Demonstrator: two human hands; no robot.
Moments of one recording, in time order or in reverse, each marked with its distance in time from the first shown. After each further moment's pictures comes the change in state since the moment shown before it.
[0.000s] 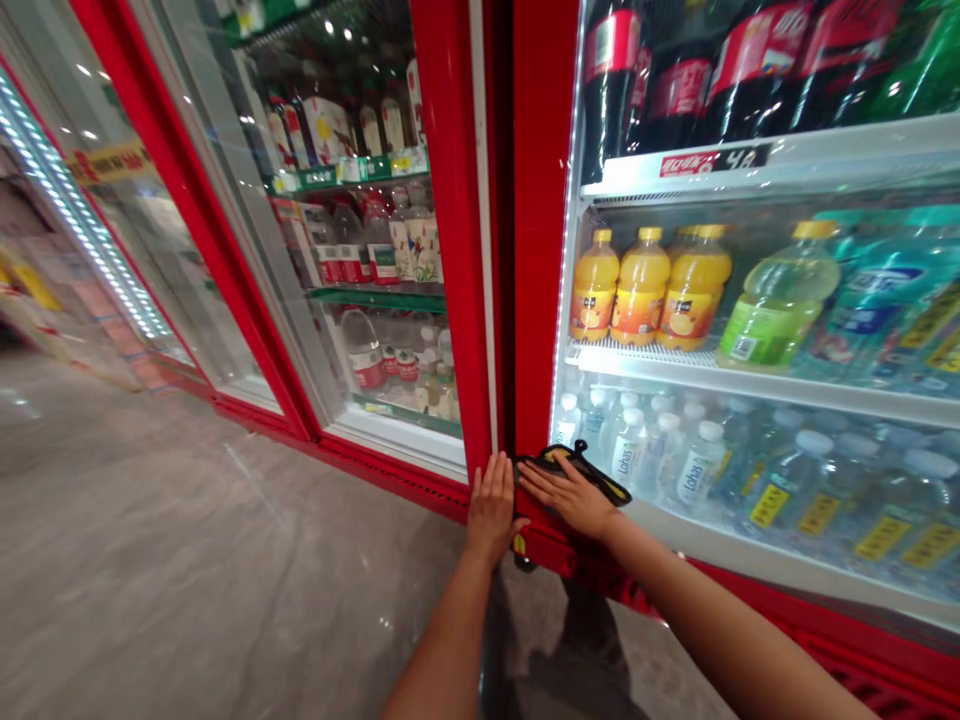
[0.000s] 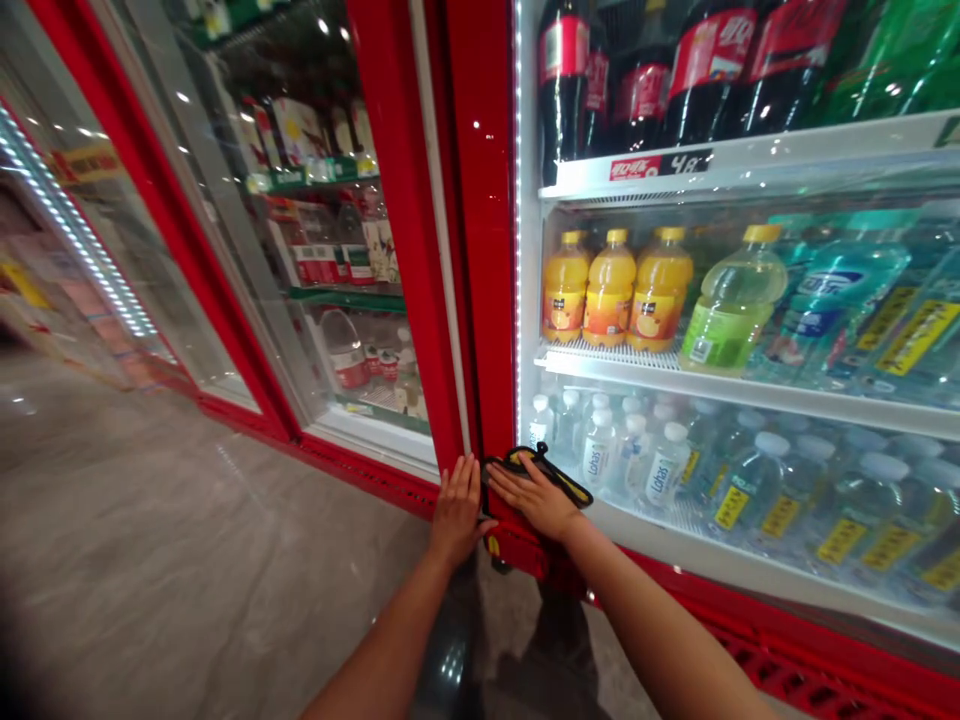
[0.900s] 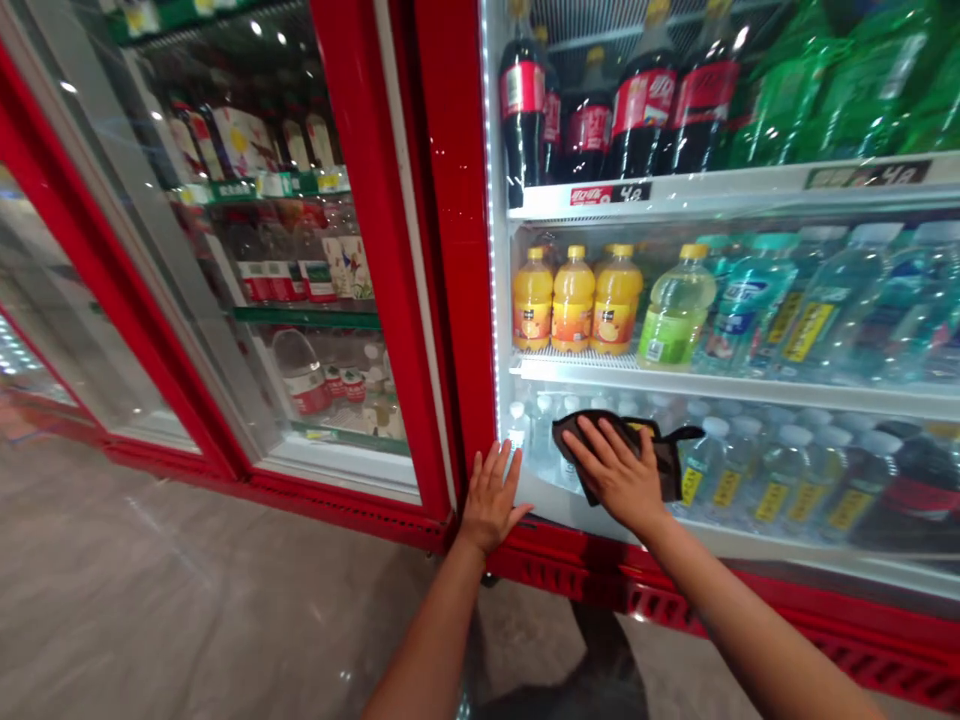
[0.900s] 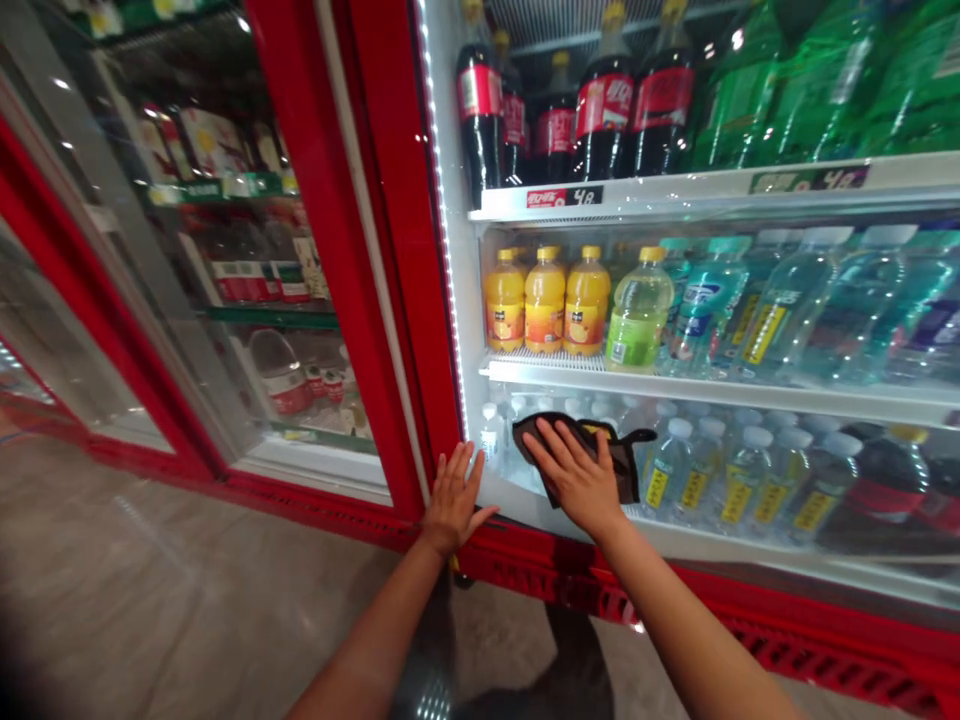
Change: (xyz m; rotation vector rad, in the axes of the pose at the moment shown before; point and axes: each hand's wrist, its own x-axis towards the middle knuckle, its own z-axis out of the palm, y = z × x) left_hand 0.061 0.048 -0.011 -0.041 0.223 0.276; right_hand -0.070 0.051 -0.108 -0.264 0.024 0.640
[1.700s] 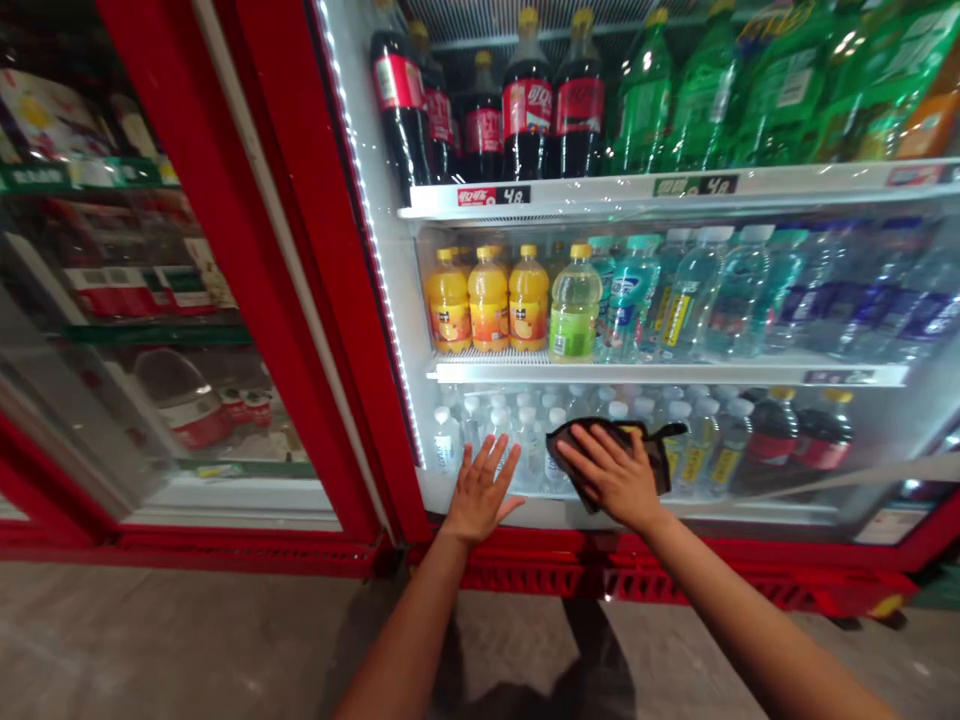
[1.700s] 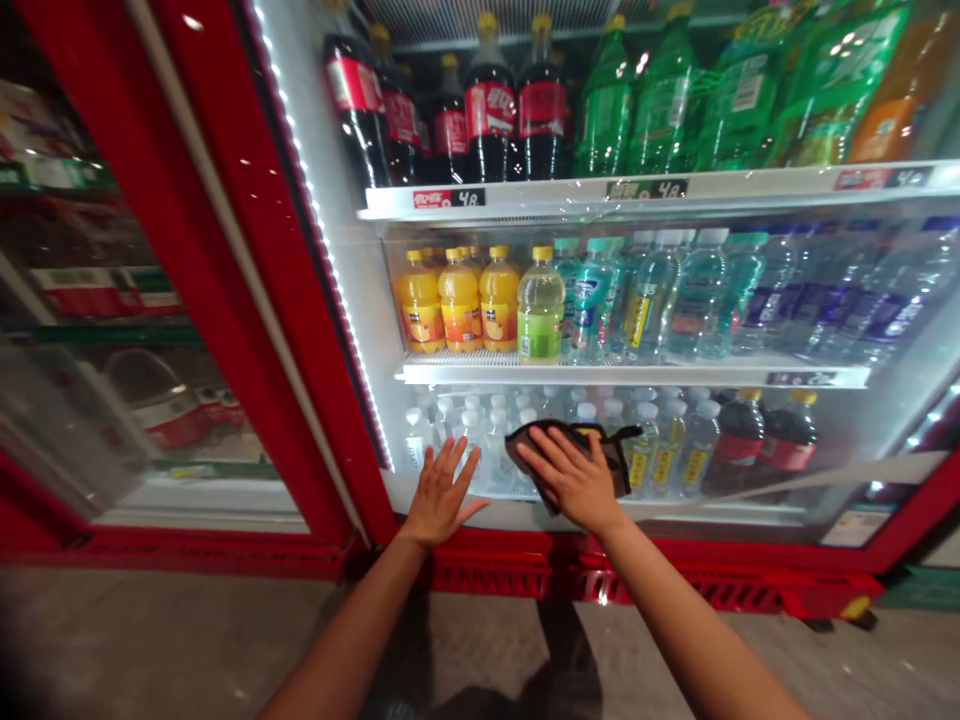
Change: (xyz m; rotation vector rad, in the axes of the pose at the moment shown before) left_hand 0.072 0.076 0.015 -0.097 0.130 0.214; right_hand -0.070 0.102 -0.028 -0.074 -0.056 -0.003
